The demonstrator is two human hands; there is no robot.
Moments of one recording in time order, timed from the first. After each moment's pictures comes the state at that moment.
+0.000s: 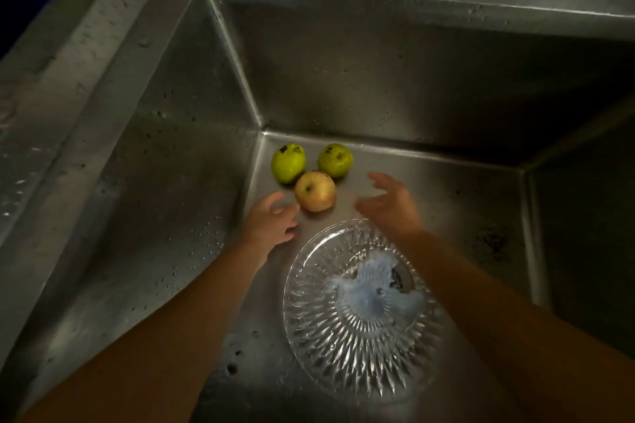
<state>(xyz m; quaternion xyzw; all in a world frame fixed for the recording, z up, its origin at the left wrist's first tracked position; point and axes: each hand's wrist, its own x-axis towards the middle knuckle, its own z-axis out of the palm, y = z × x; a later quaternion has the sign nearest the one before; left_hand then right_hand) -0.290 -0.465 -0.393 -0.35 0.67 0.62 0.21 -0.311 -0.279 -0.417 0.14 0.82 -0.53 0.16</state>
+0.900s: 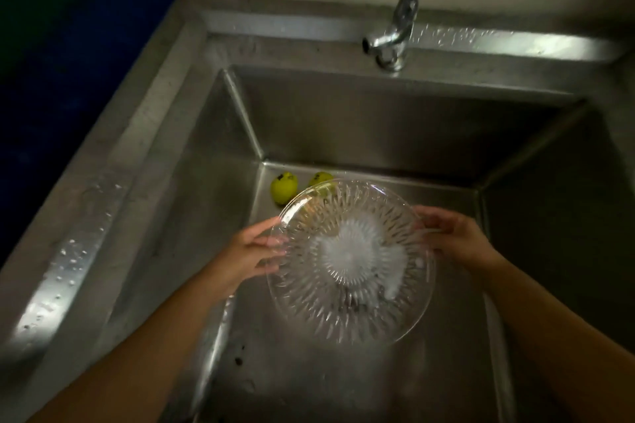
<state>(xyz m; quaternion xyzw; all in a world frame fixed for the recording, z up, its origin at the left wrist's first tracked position) -0.243 -0.490 -0.309 -0.23 0.68 0.64 0.29 -0.264 -0.166 -0.319 0.15 0.75 -0.61 0.22</state>
